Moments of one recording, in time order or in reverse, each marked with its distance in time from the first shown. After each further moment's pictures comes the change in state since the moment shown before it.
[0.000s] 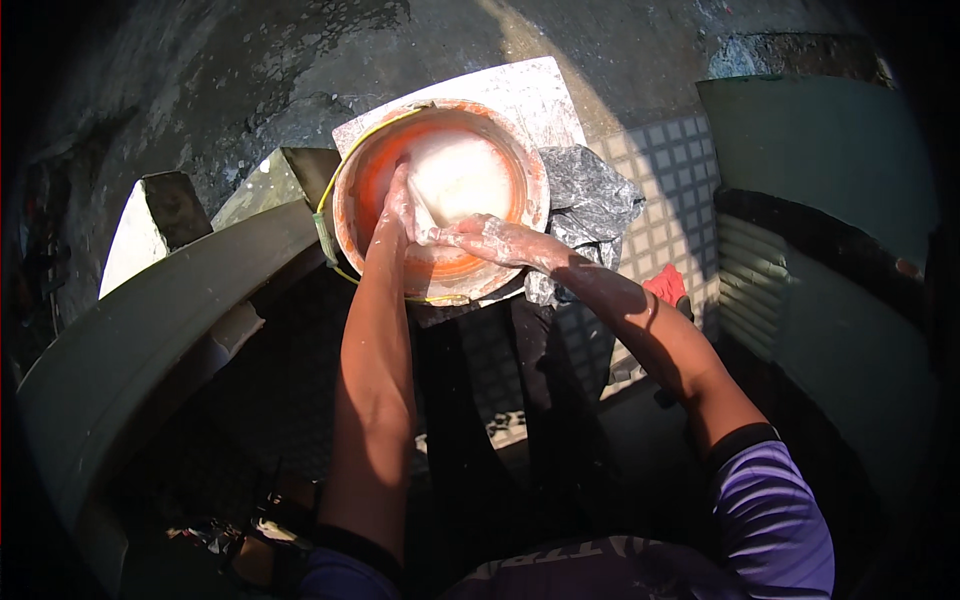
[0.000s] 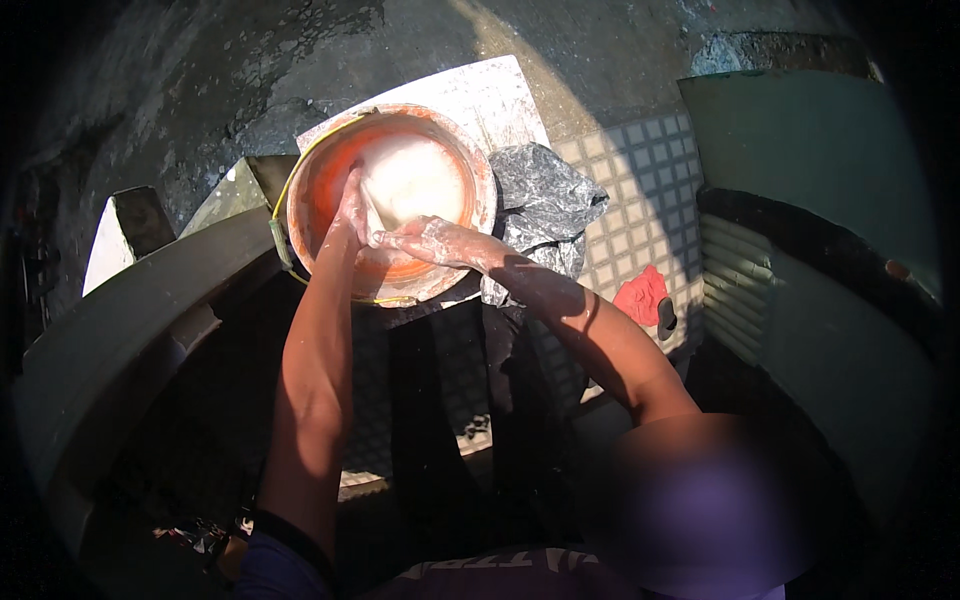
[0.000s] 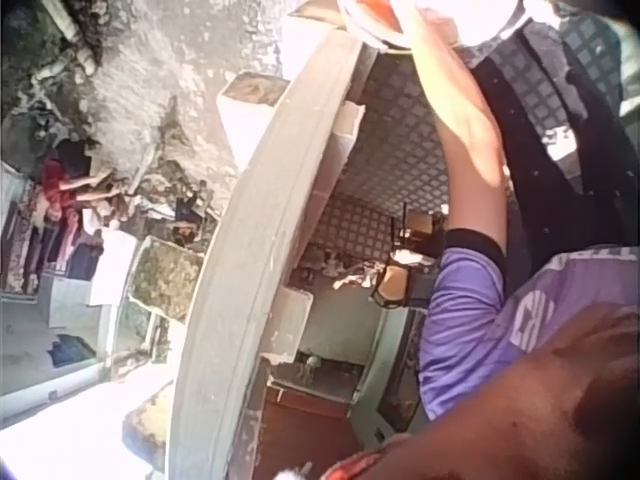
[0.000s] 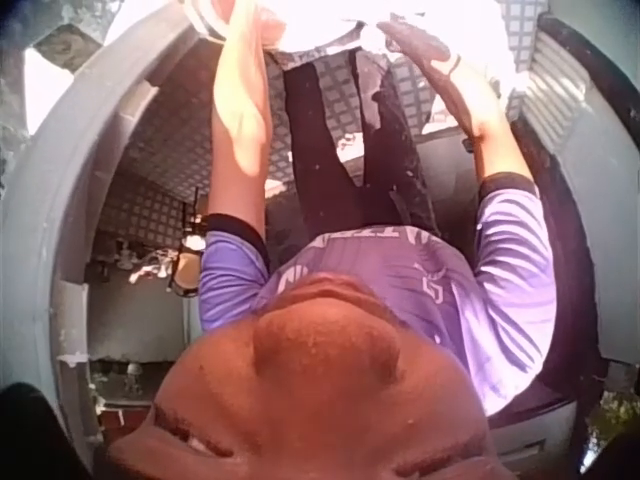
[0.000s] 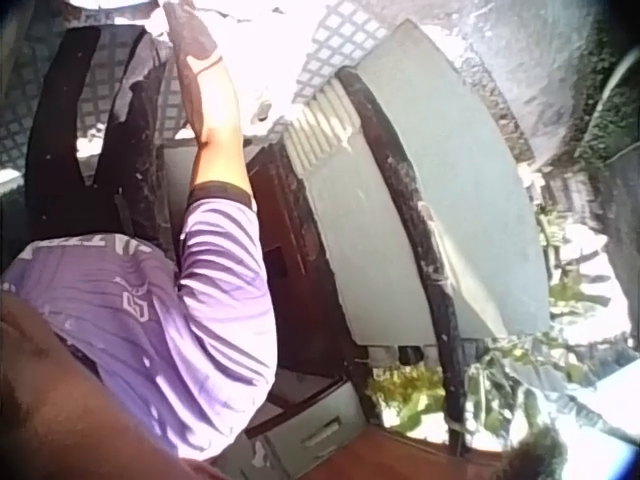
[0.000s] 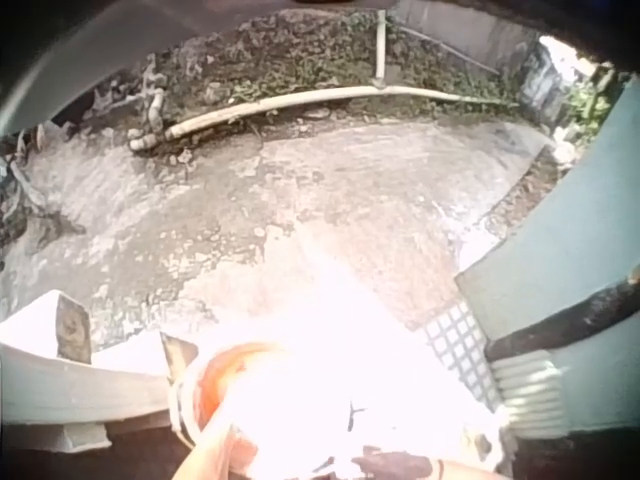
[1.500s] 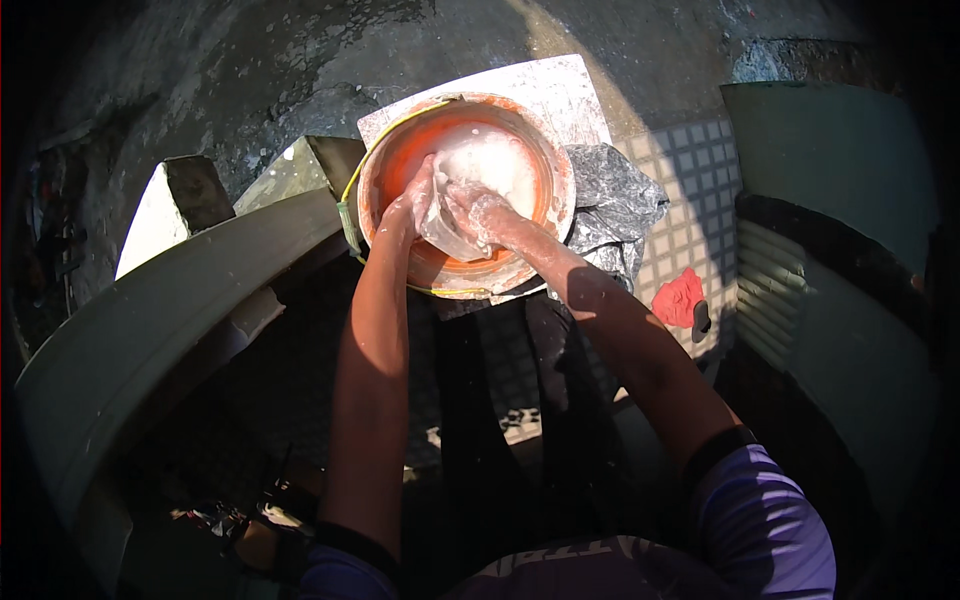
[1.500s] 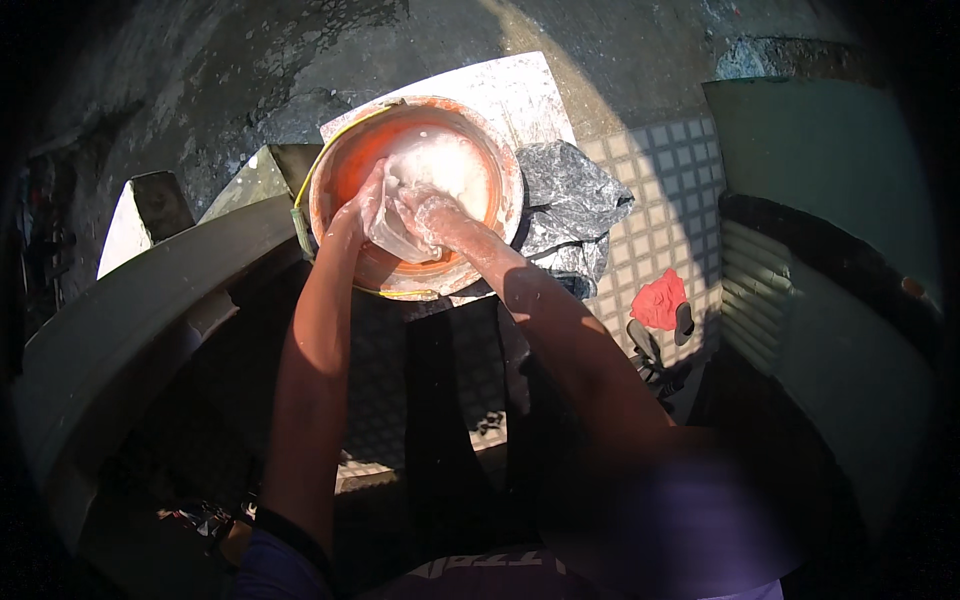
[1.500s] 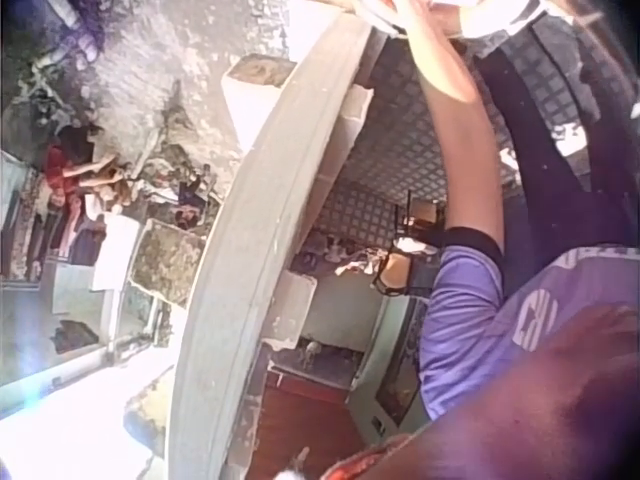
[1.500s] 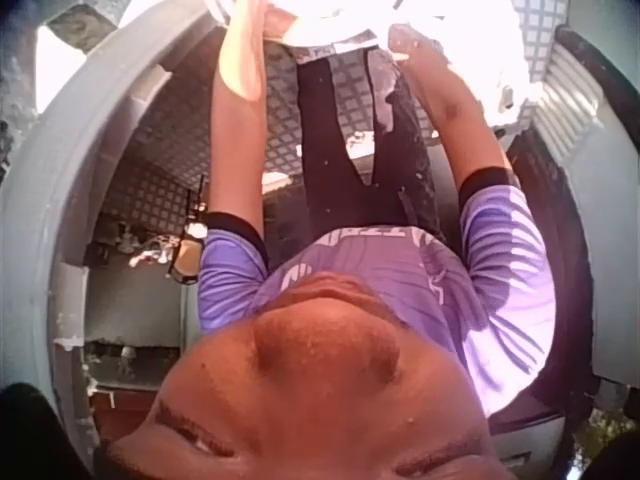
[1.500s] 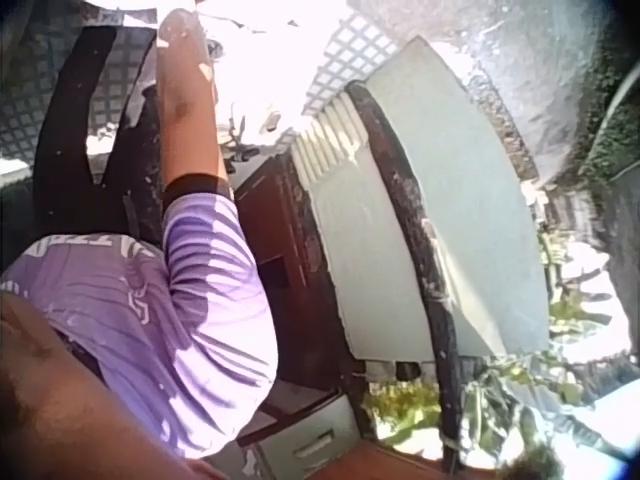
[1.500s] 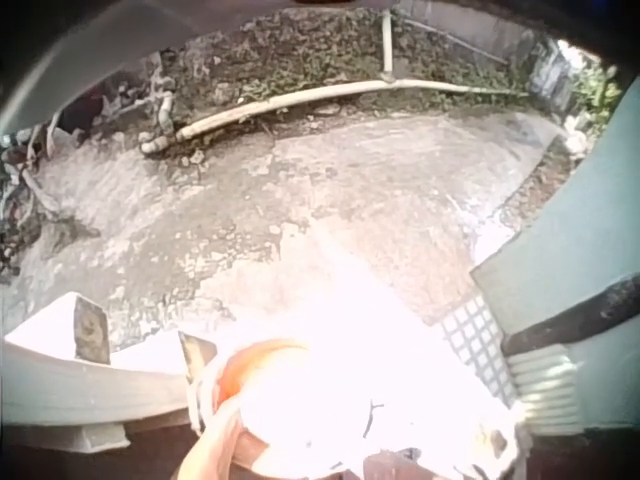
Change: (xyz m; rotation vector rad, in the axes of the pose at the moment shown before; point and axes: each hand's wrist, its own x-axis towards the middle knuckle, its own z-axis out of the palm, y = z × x) left_hand 0.016 0.000 0.023 0.303 -0.109 -0.254; right_hand 0.118 0.083 0.015 -0.394 0.461 -0.293
